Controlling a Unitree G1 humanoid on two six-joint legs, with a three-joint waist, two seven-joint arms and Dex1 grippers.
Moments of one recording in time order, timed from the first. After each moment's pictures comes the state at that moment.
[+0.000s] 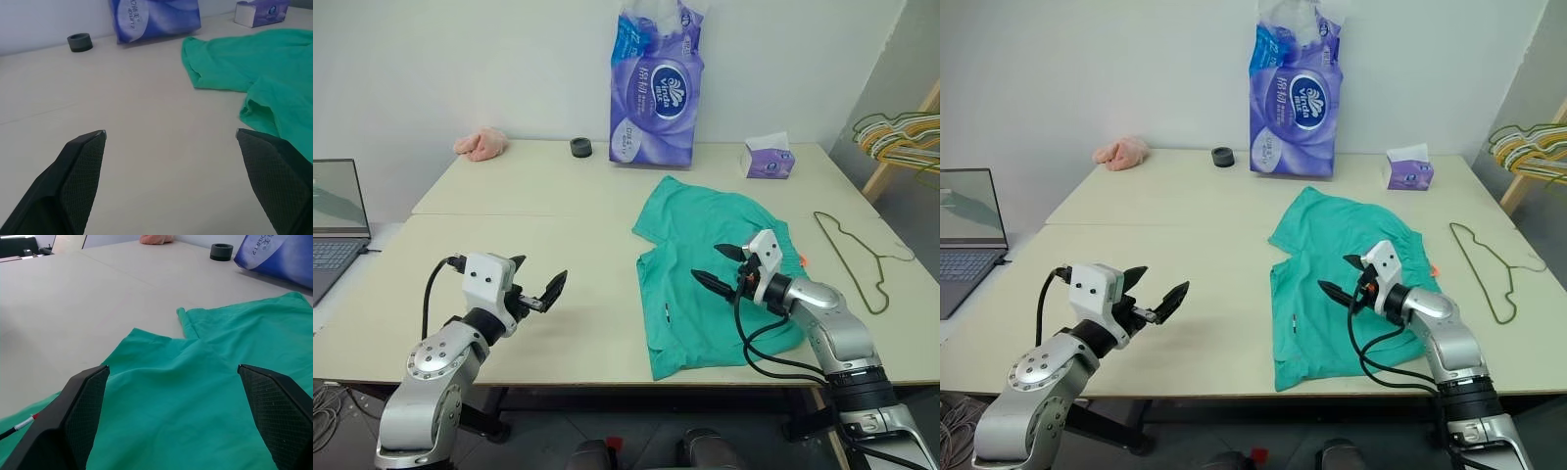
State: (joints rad) left arm 0.09 0.49 0.23 -0.44 -0.36 0.47 -0.45; right arm -0.32 -0.43 0.05 0.06 0.28 0.29 0.76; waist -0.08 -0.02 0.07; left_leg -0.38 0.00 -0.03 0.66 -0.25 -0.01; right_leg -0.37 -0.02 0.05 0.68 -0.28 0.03
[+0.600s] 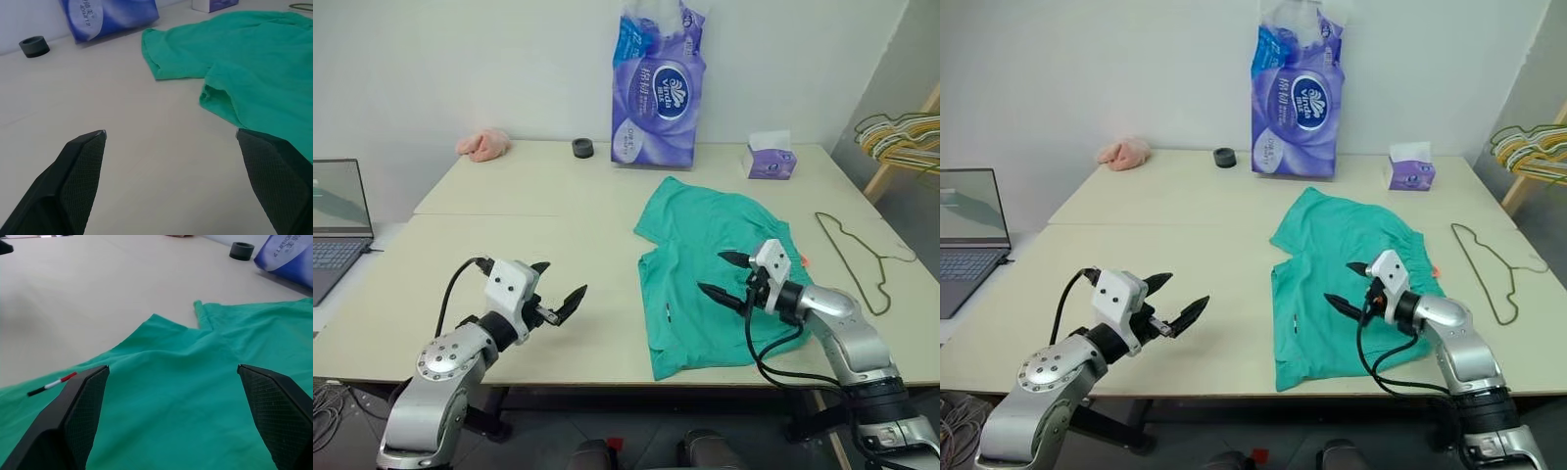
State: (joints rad) left arm 0.09 0.54 0.14 -0.46 -0.33 0.45 -0.54; right arm -0.24 -0.53 0.07 -0.01 0.28 0.24 0.87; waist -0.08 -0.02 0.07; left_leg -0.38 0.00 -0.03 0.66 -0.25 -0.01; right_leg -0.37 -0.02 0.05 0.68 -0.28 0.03
